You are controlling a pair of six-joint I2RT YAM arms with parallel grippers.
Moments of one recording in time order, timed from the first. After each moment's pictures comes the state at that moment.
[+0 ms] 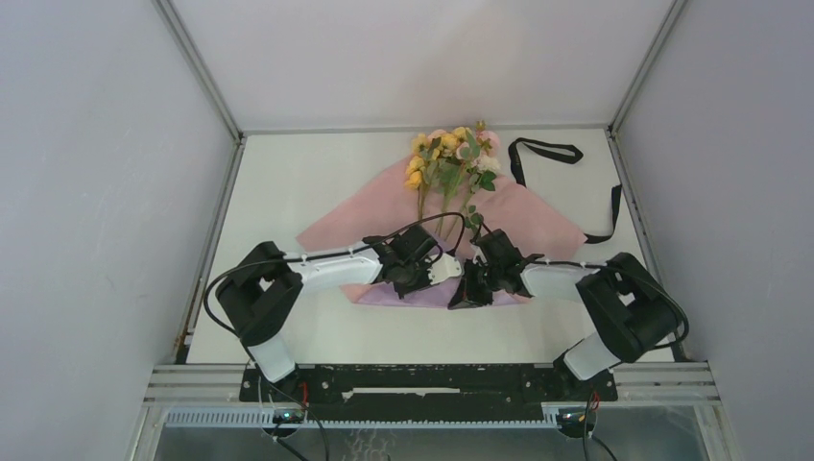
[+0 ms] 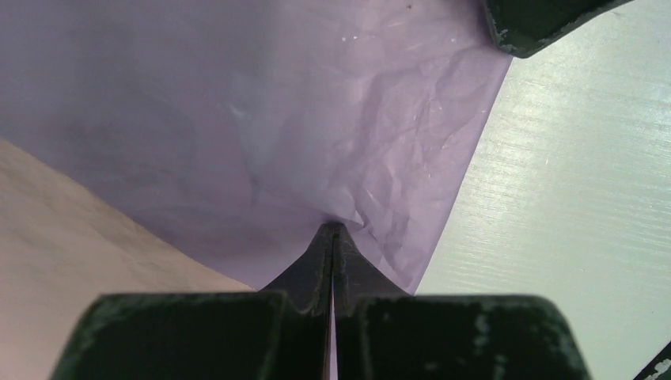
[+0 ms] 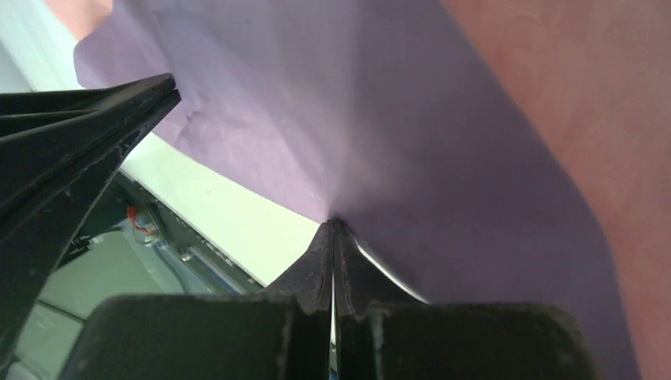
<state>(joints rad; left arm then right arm) -0.90 1.72 1.04 -0.44 0.09 0.47 0.56 1.50 0.57 -0.09 -0.48 0.77</state>
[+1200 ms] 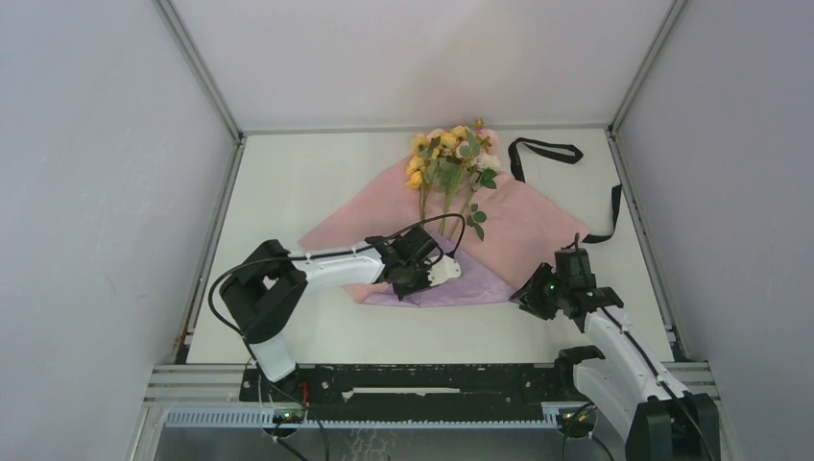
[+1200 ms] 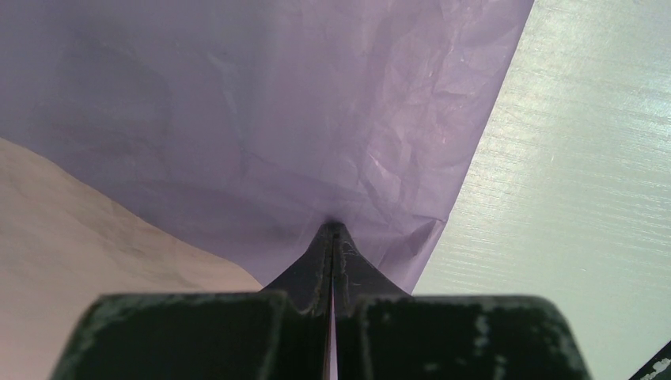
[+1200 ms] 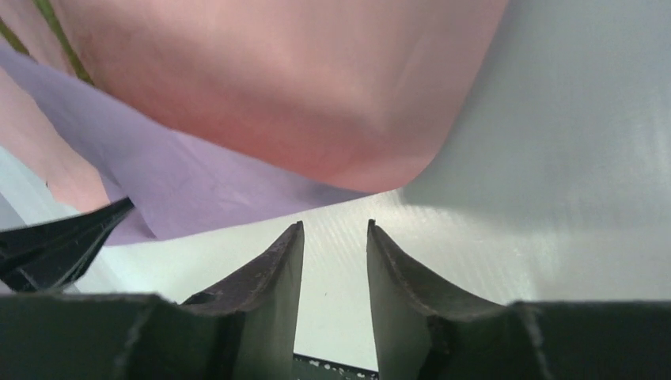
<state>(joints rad) -0.90 1.75 1.04 -0.46 0.09 0.45 0.10 0.86 0.37 -0.55 -0.26 0.76</state>
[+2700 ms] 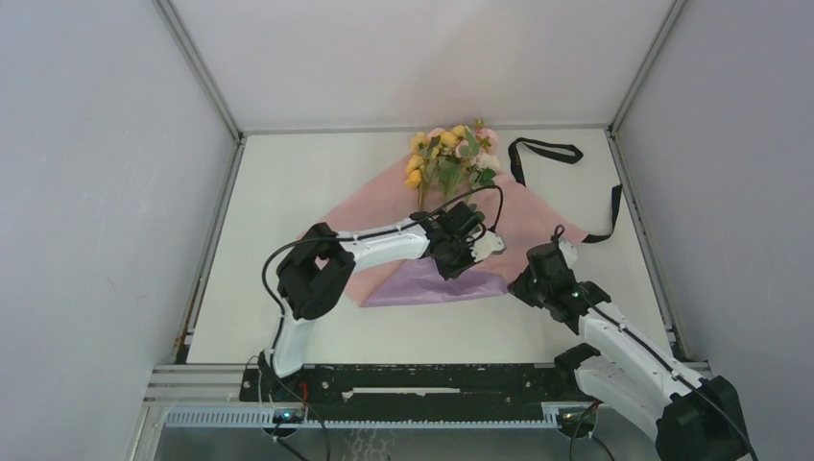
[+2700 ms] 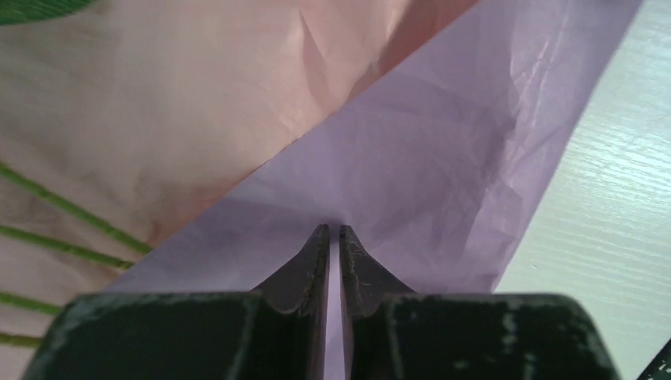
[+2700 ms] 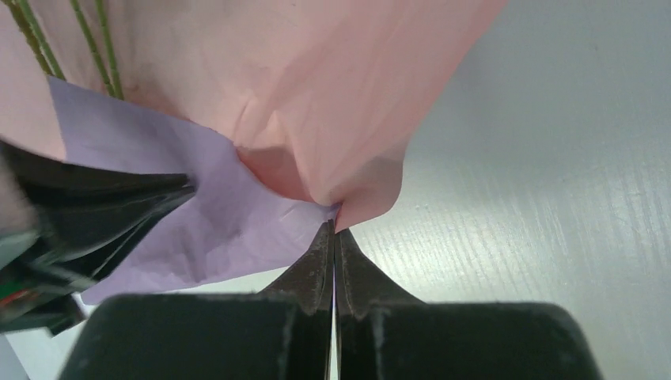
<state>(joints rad) -0.94 2.05 1.53 -0.56 0.19 0.34 0.42 0.87 0.43 -0.49 0.13 0.93</state>
